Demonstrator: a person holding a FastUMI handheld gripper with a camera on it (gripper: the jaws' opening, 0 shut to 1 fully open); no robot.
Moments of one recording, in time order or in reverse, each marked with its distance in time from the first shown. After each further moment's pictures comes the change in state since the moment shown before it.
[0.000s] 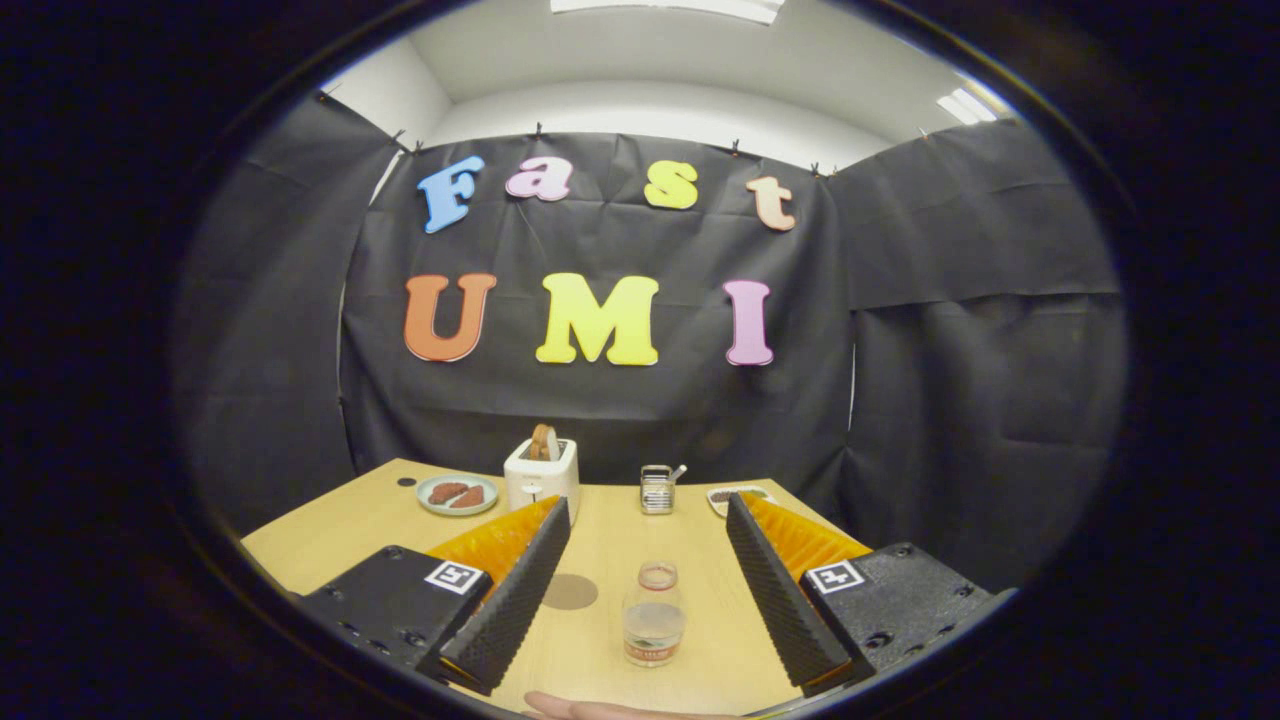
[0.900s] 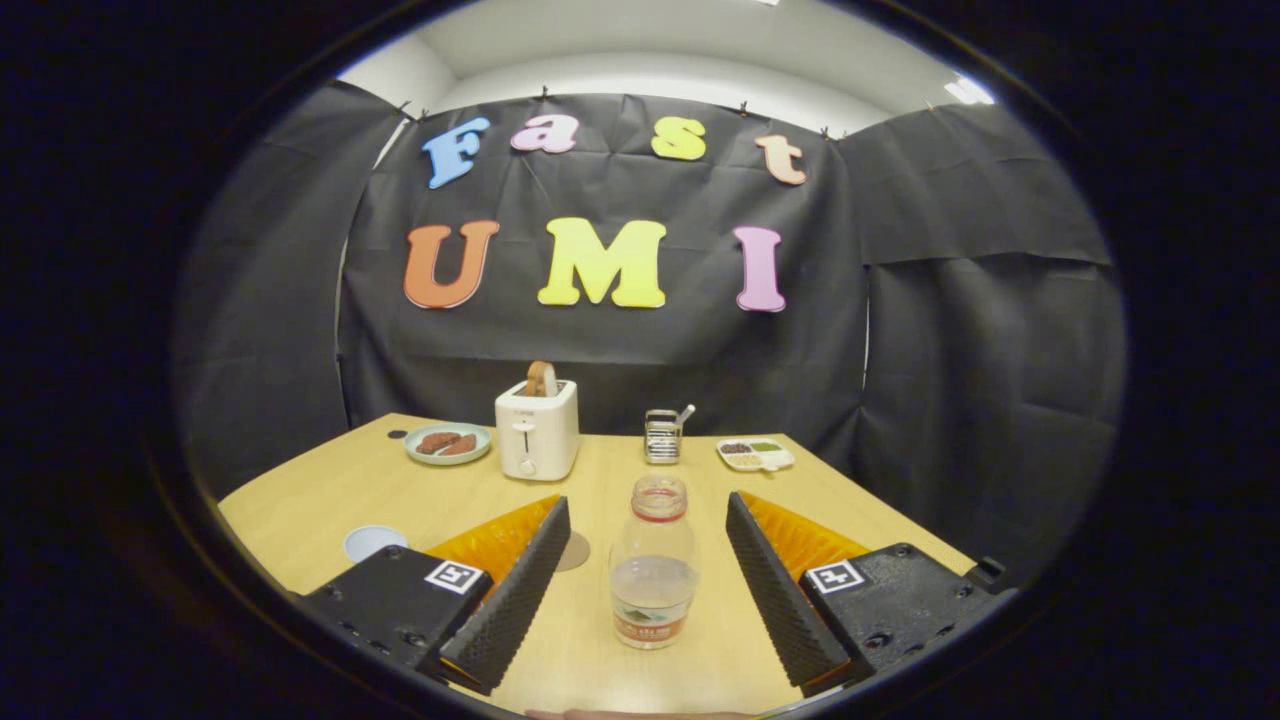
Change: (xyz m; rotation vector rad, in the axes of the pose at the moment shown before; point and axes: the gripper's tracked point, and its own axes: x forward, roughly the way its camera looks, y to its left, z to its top) arm 0.038 -0.004 -0.101 0.015 0.099 0.025
